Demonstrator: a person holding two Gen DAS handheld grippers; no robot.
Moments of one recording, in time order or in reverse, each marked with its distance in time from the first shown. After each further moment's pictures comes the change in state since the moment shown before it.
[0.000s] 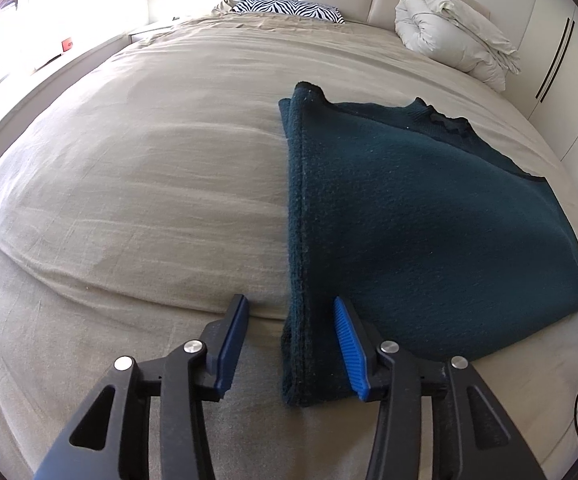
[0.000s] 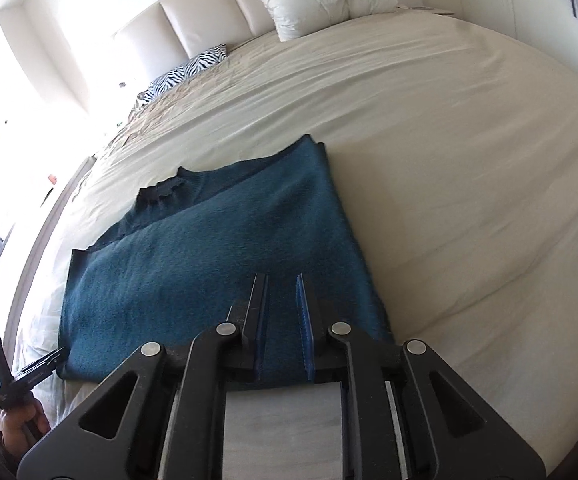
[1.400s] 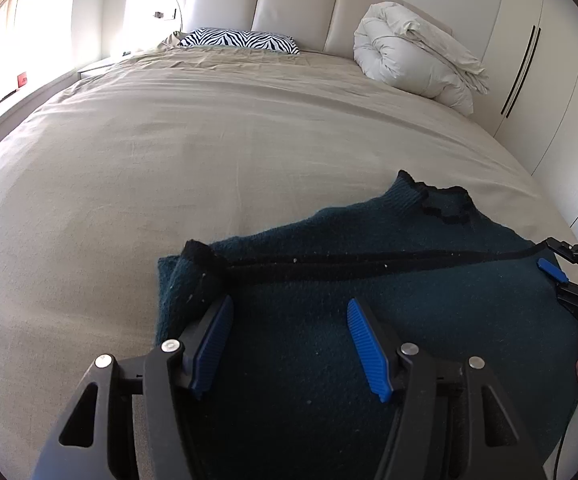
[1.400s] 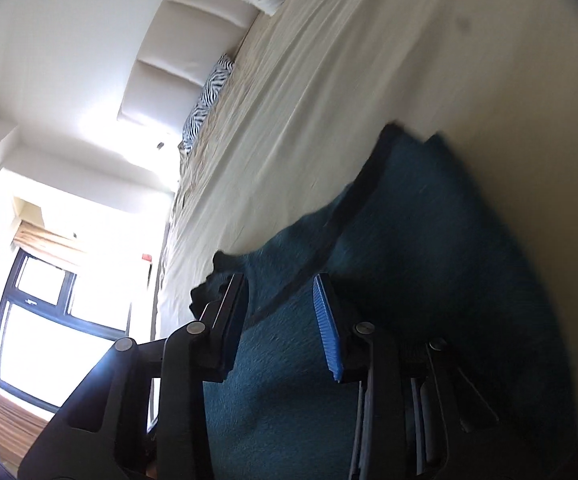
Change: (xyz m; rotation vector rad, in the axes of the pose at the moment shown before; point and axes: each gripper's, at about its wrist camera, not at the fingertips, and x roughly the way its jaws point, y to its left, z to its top) left arm 0.086 -0.034 0.119 0.066 -0.131 -0.153; right arm 0.162 -0.043 0.085 0.511 0.010 0.349
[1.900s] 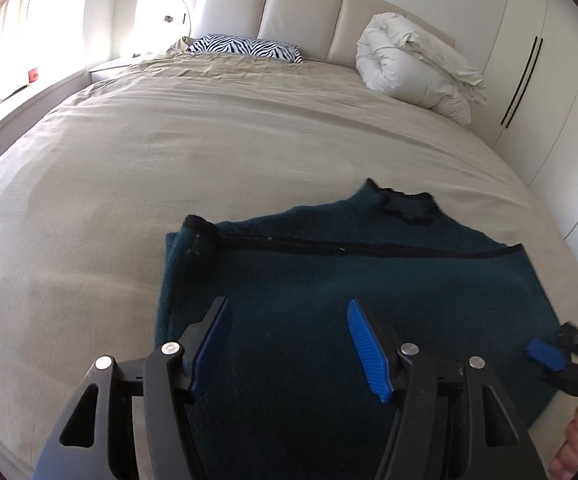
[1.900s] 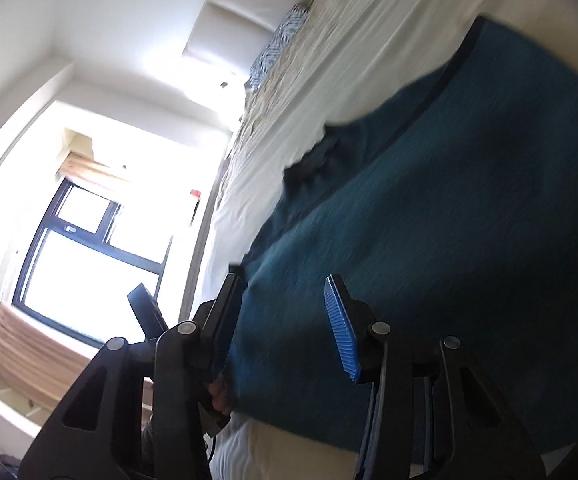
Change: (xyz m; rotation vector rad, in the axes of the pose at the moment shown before) left arm -0.064 -0.030 -0.017 -0.022 -0.026 0.003; right arm 0.001 0.081 -0.136 -0.208 0.302 0.232
